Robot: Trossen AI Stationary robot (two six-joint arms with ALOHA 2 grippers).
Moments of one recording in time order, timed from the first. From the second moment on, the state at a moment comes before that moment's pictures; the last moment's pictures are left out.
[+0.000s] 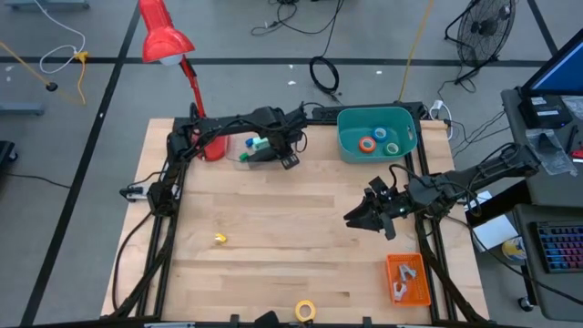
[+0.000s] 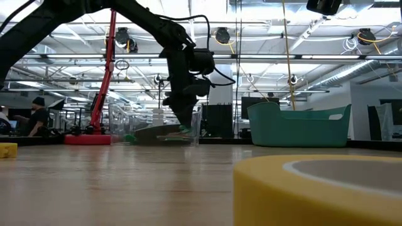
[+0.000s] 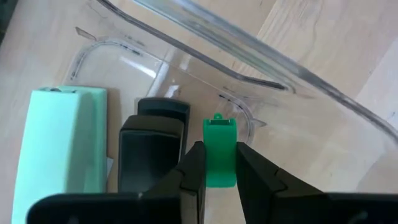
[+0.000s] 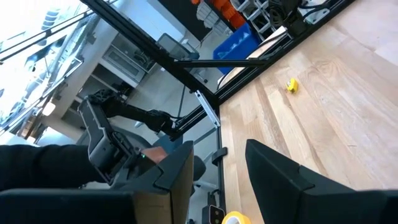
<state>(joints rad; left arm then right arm) 0.46 2.14 1.76 -0.98 0.05 -0.04 0.36 0.89 0.73 -0.01 0.08 0.87</state>
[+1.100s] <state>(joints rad) 0.49 2.11 1.77 -1.00 -0.03 -0.05 0.36 0.89 0.73 -0.01 0.08 0.87</state>
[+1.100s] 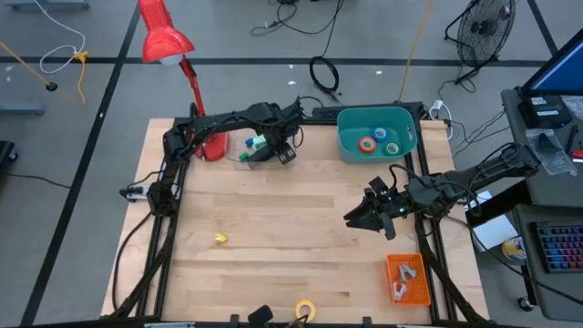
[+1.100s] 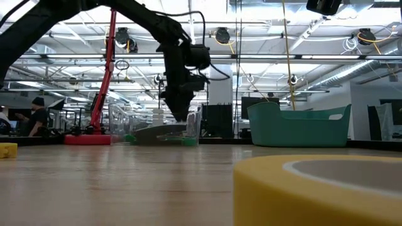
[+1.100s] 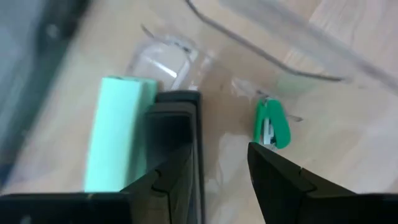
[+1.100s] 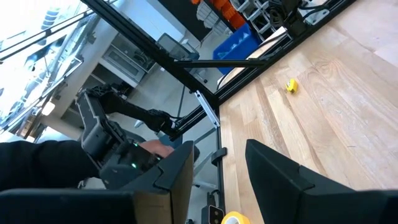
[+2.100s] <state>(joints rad) 0.16 1.90 1.77 -1.51 0.18 -0.25 0.35 0.89 0.74 -0.01 0.08 0.83</state>
